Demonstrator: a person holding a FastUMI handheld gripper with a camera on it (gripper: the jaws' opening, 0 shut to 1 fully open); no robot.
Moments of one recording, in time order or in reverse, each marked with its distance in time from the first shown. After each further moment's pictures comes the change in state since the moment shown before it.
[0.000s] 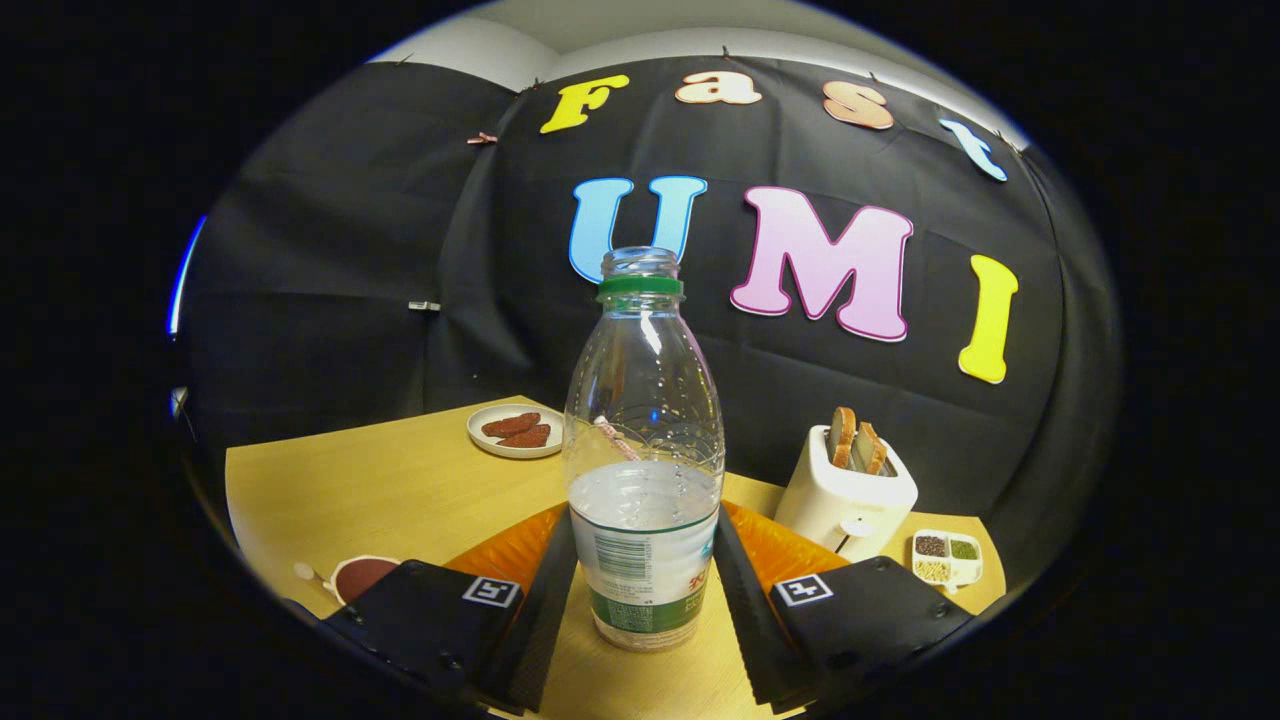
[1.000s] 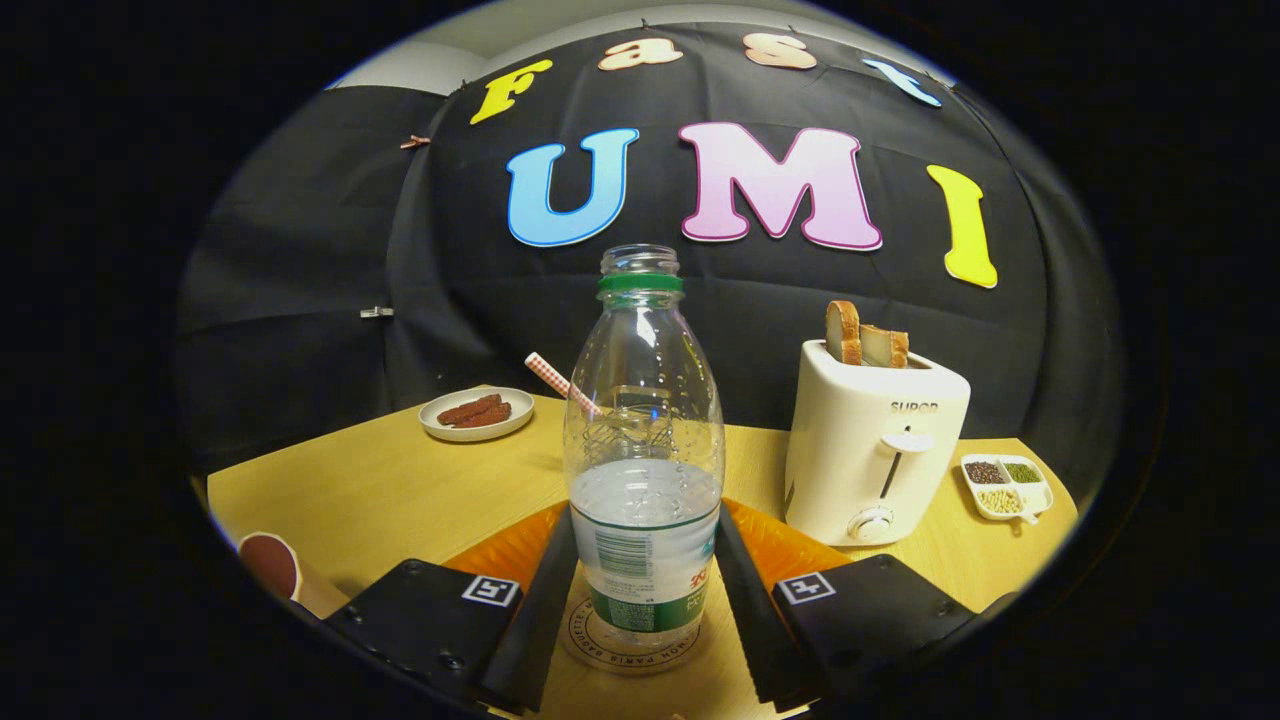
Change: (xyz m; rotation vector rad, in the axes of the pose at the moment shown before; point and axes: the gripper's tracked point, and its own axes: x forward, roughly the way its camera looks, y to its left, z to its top) arm 0.053 -0.027 -0.085 0.138 0.054 -0.059
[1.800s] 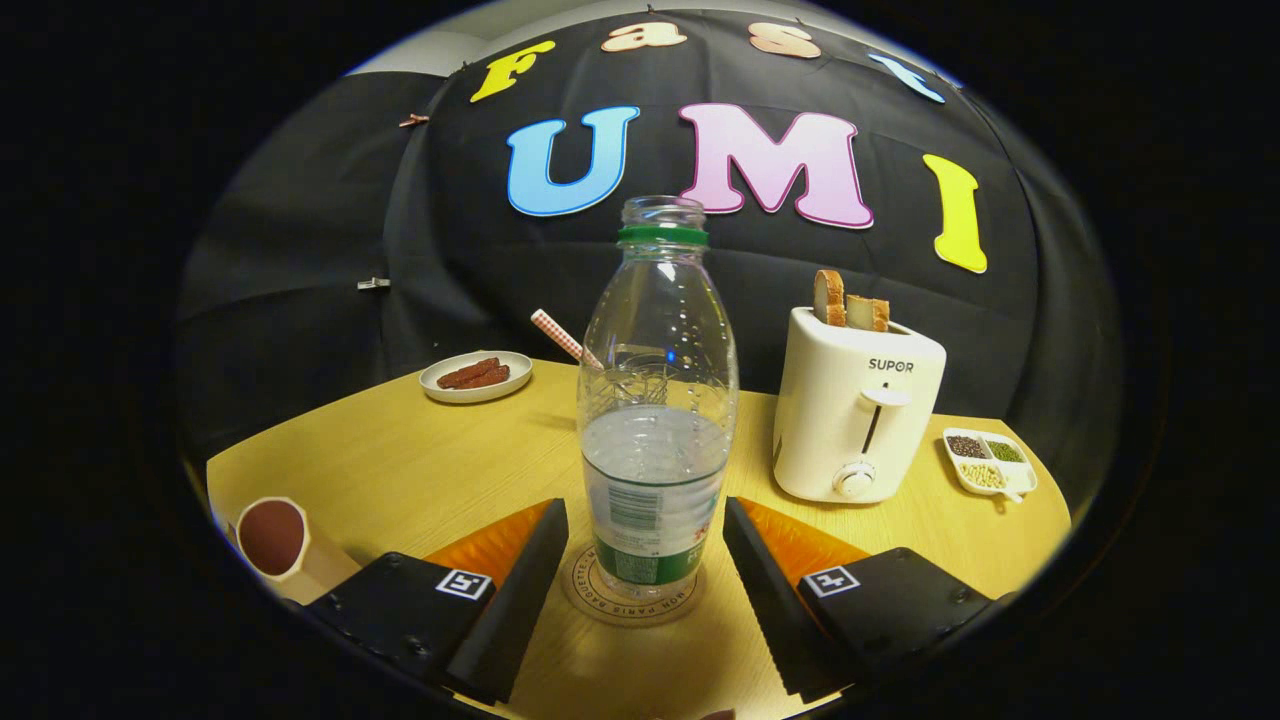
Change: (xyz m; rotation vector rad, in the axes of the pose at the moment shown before) arm -0.033 -0.001 -0.029 -0.020 0.096 -0.024
